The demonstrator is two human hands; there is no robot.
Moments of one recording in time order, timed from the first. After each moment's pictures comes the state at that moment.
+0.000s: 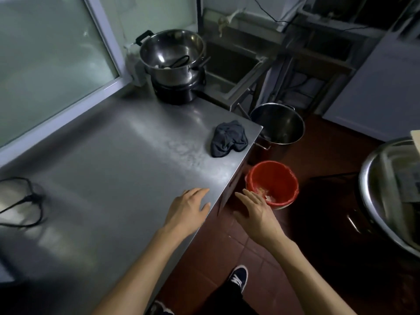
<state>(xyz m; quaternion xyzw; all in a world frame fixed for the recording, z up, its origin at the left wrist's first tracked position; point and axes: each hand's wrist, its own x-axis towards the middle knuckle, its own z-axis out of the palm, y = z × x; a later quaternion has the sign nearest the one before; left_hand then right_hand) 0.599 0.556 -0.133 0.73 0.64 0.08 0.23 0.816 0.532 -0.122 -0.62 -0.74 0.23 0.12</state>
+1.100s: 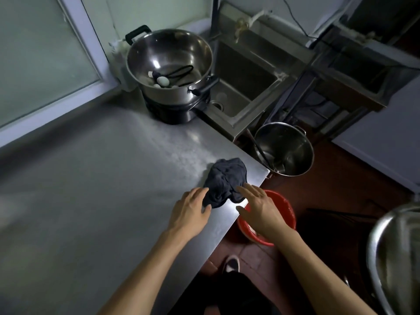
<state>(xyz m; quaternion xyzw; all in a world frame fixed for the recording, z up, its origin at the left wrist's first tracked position) 0.636 0.780 -0.190 0.67 0.68 0.13 0.26 0.855 0.812 -0.149 -0.59 -0.78 0.22 -0.02</state>
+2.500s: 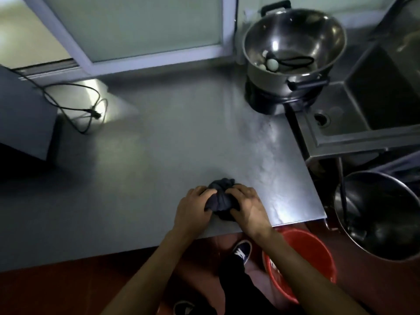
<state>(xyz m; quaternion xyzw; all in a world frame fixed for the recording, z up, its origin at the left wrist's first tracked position) 0.687 0.713 -0.216 0.40 0.87 0.23 0.16 0.813 0.858 -0.219 -0.24 -0.91 0.33 0.01</state>
